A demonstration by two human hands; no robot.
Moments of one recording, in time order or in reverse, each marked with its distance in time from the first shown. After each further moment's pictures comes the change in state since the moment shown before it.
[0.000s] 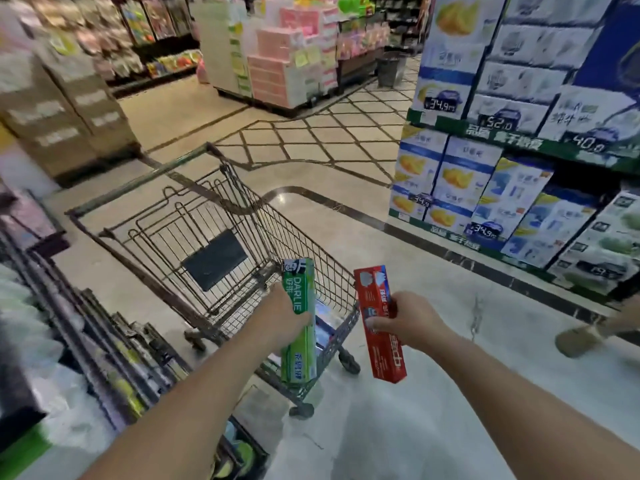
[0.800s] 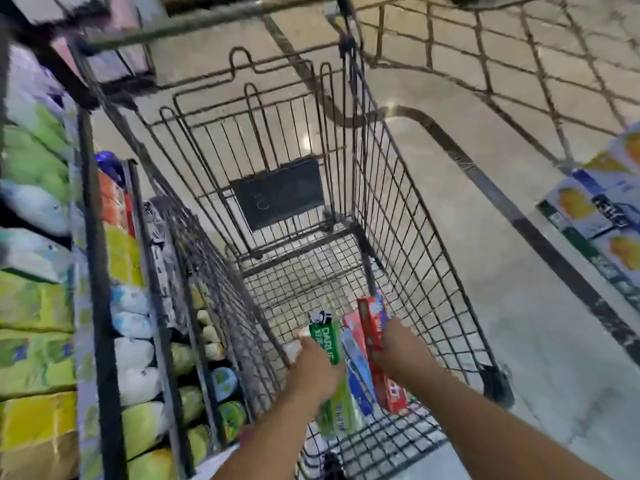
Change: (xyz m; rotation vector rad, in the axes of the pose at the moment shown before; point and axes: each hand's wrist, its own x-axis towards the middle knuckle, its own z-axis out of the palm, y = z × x) left_hand 0.254 -0.176 0.158 -0.316 -0.036 -0.672; right_hand 0.325 -0.037 0.222 -0.421 -0.435 -0.162
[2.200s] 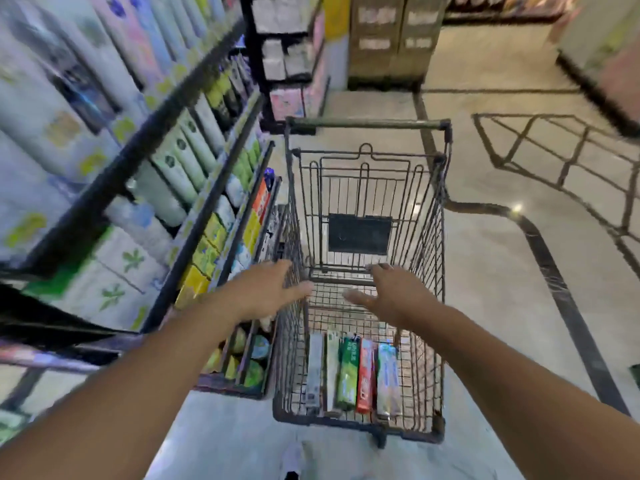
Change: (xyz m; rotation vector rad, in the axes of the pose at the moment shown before) left_hand -0.258 0.056 -0.188 0.164 0.287 0.033; right_hand -0.129 -0.108 -0.194 -0.604 0.016 -0.770
